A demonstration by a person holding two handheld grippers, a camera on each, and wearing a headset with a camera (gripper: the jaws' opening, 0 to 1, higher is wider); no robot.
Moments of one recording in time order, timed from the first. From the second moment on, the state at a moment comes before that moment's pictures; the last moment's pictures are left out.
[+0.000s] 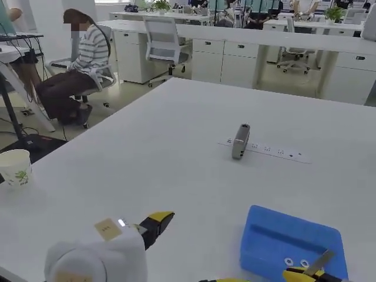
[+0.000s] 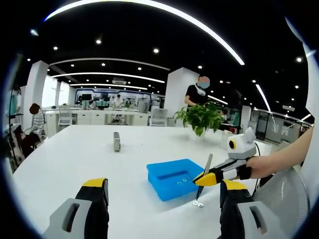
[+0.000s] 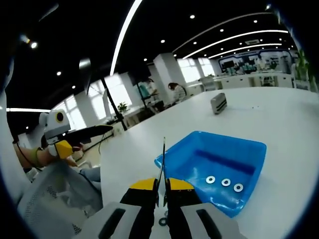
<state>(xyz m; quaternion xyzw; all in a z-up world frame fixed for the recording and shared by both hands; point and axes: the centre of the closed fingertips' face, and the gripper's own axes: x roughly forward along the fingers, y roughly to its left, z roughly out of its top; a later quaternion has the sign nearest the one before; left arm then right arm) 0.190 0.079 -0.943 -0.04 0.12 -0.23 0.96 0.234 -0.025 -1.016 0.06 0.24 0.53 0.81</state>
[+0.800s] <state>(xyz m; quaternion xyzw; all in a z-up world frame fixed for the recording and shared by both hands) 0.191 0.079 -0.947 -0.03 0.13 -0.24 0.96 0.223 -0.020 -1.034 -0.05 0.24 0.55 0.80</state>
